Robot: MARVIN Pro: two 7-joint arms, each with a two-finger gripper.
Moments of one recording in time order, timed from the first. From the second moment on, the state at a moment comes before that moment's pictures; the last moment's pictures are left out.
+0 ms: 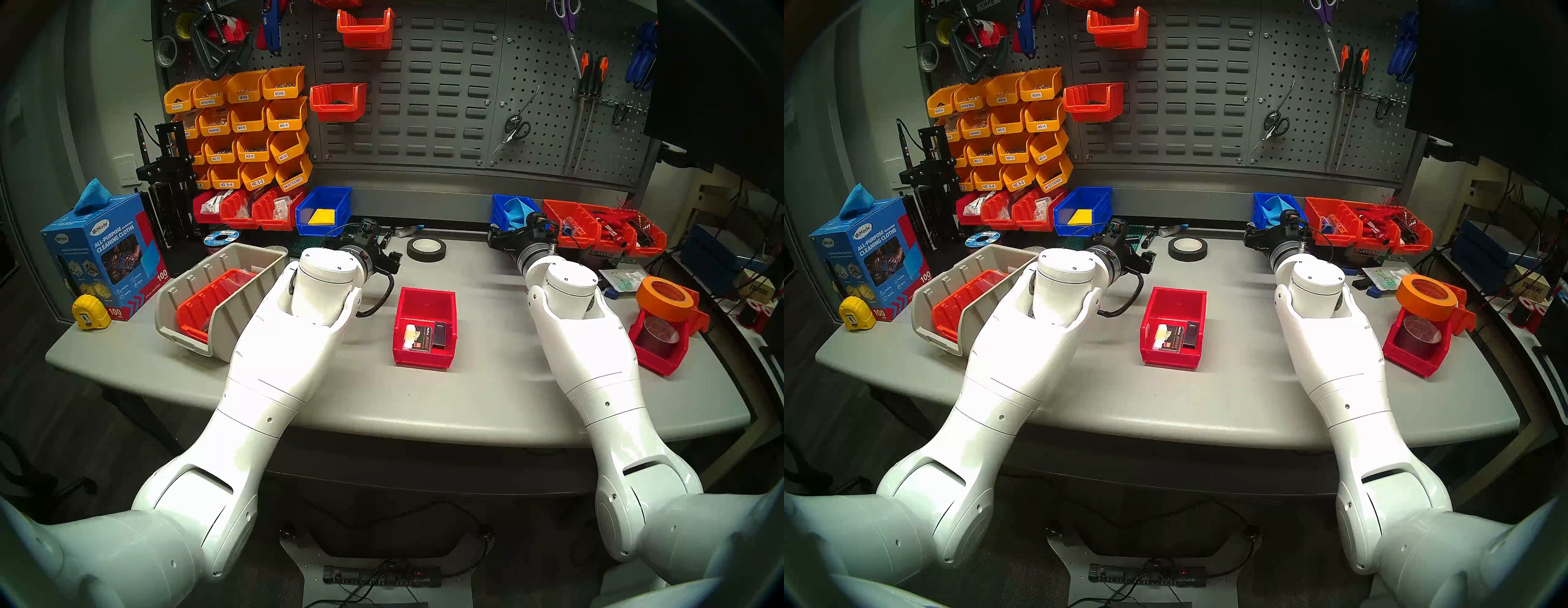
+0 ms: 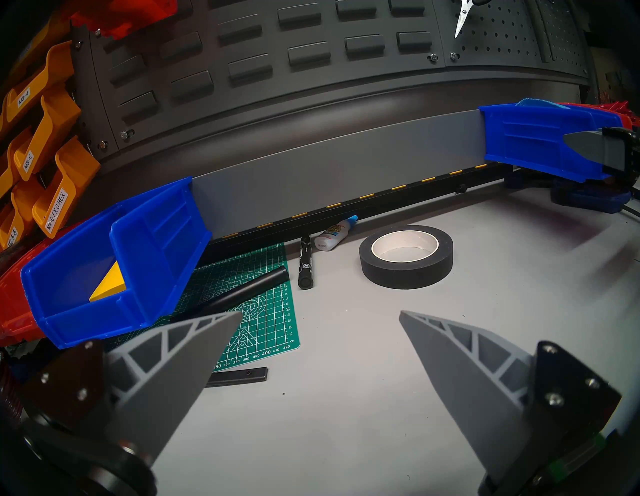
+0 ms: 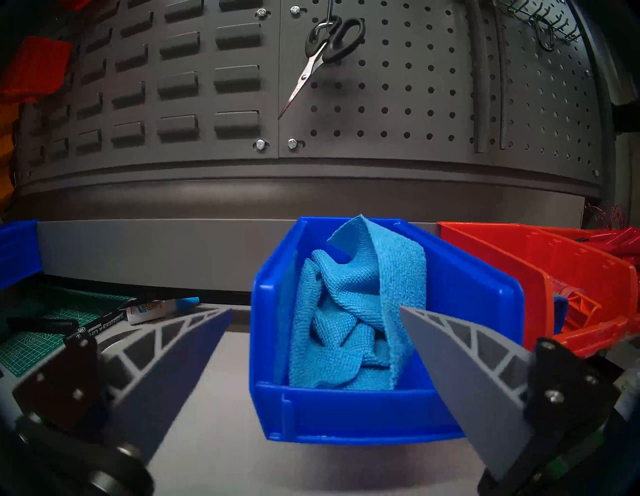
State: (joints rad) left arm 1.05 -1.46 -1.19 -1.56 -0.05 0.69 0.01; right arm -1.09 -1.28 1.43 -1.44 0.31 0.32 -0.15
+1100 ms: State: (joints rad) left arm 1.06 -1.46 -1.20 -1.56 -0.04 0.69 0.00; right arm -1.35 -1.26 1.45 -1.78 0.22 0.48 -0.42
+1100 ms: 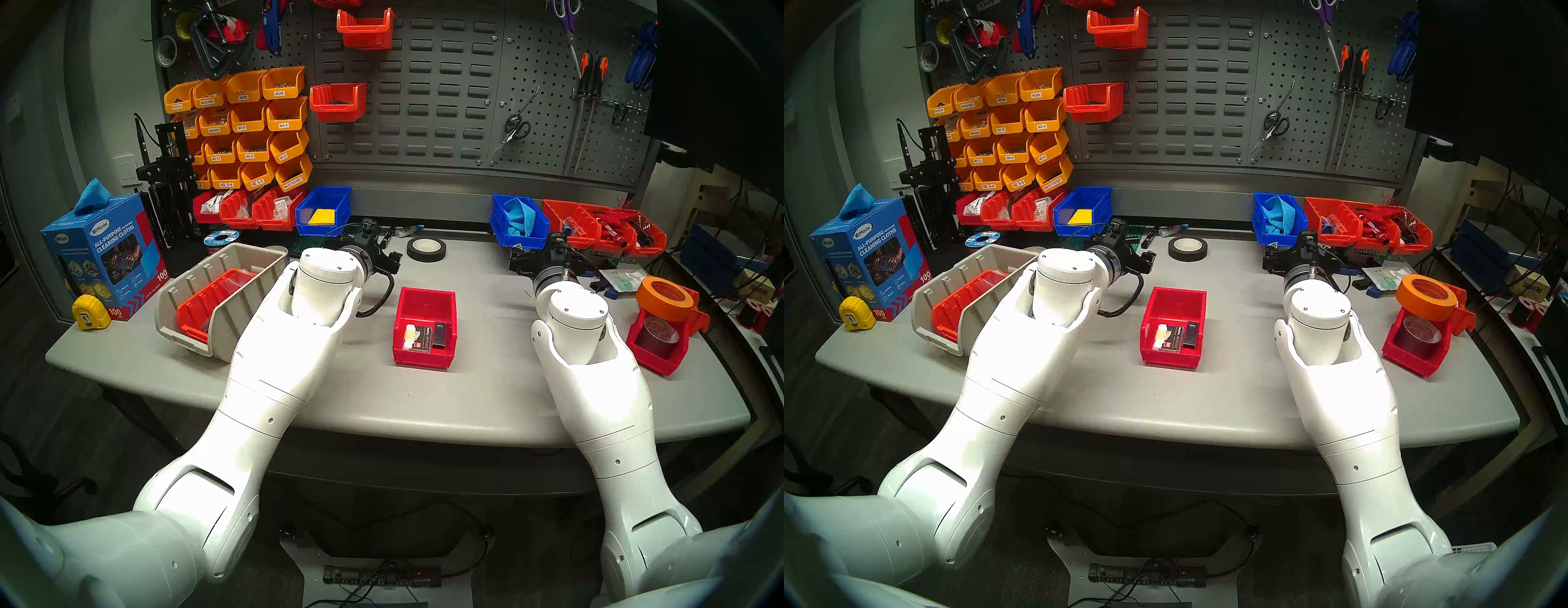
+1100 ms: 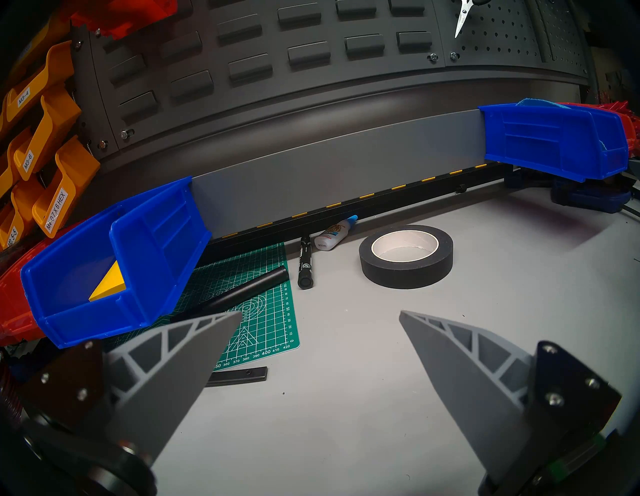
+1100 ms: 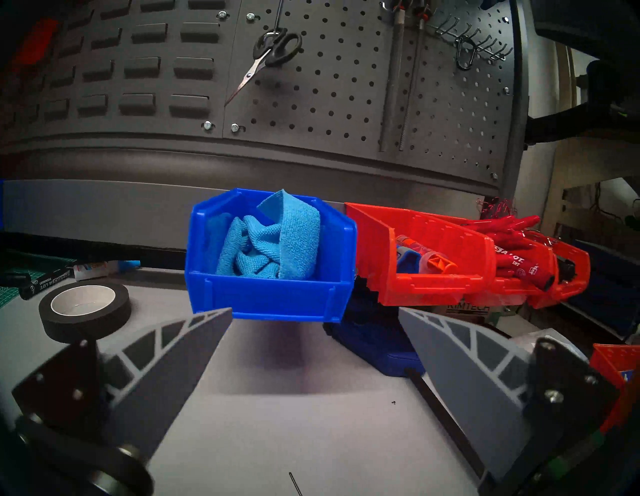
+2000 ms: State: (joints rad) left arm 1.06 -1.47 -1.20 -1.56 -0.03 0.69 -0.01; right arm -1.57 -1.24 1.50 -2.04 0.15 0.61 -0.57
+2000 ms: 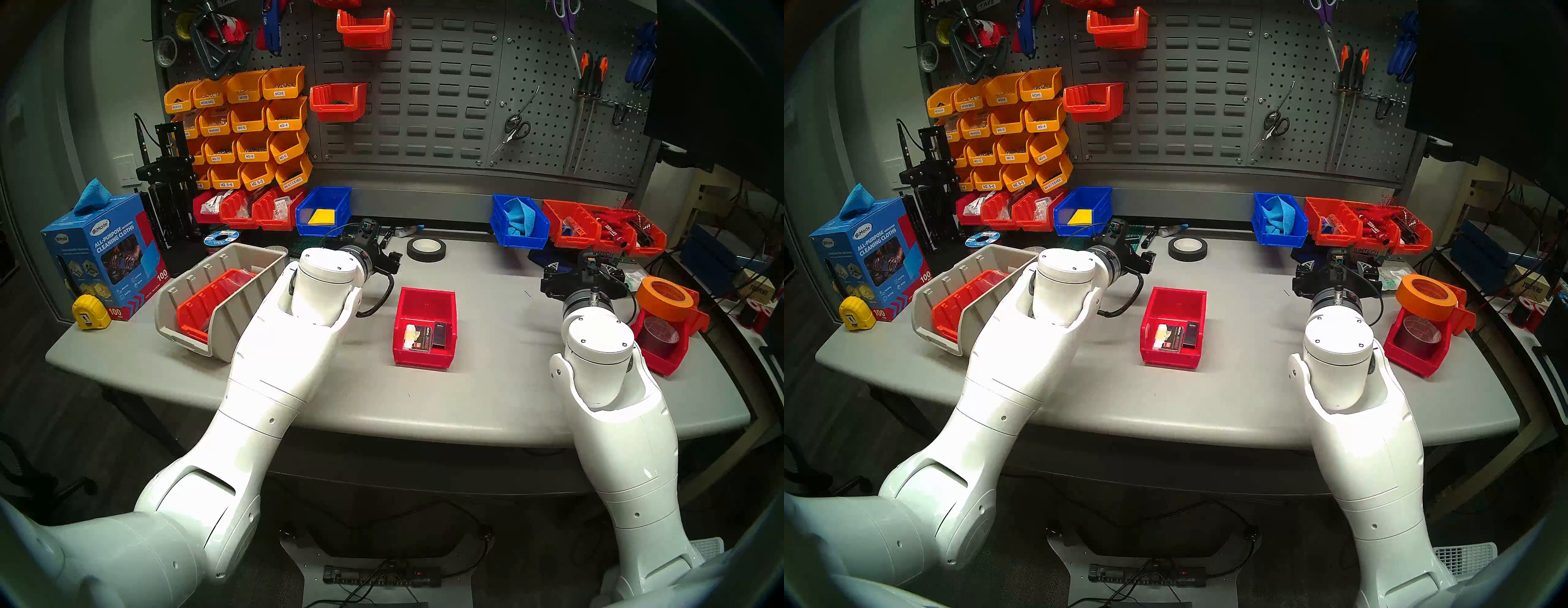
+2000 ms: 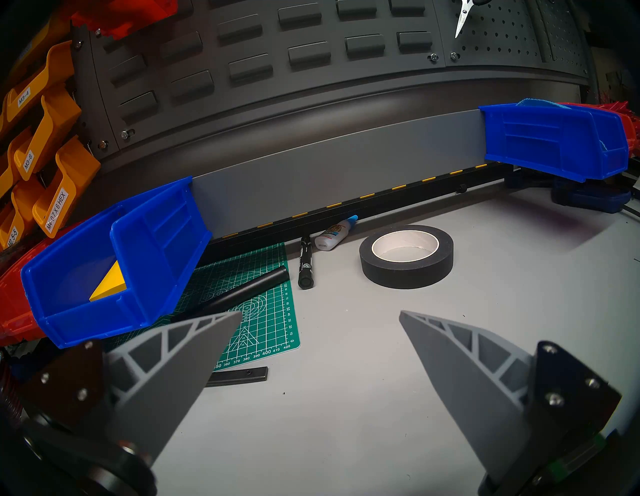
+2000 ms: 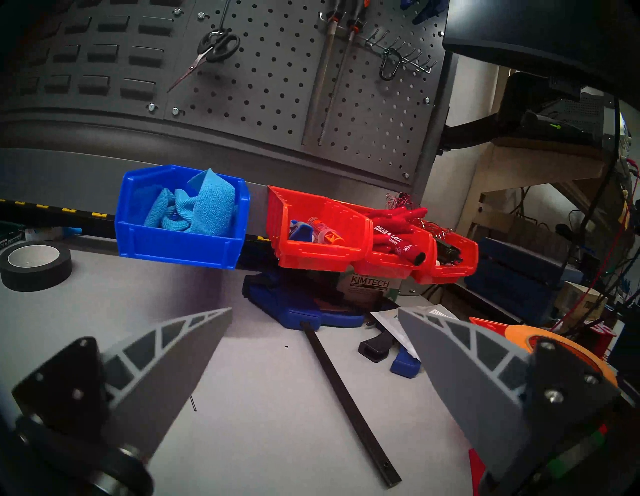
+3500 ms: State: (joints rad) left arm 1.06 -1.48 -1.21 -1.56 -0.01 0.69 -0.02; right arm -1.92 -1.16 1.72 -2.34 0.09 0.80 -0.65
